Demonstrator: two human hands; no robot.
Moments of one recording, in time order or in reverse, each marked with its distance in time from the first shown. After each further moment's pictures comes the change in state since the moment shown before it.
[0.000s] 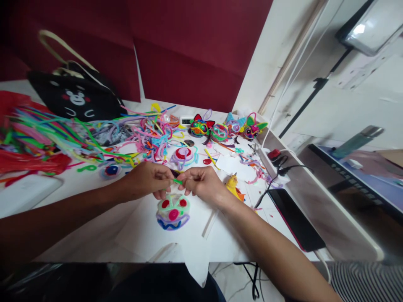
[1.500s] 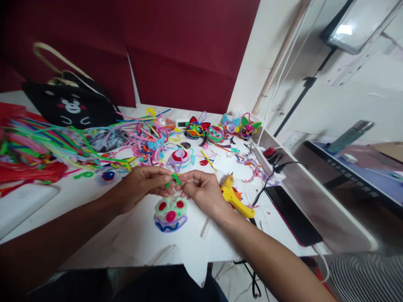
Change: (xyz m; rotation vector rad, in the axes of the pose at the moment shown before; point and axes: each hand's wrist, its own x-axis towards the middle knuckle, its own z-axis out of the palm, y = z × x) left_hand -0.010 0.009 0.011 -0.511 0.045 -0.024; right_hand -0.015 0.010 0.007 0.161 0.154 -0.107
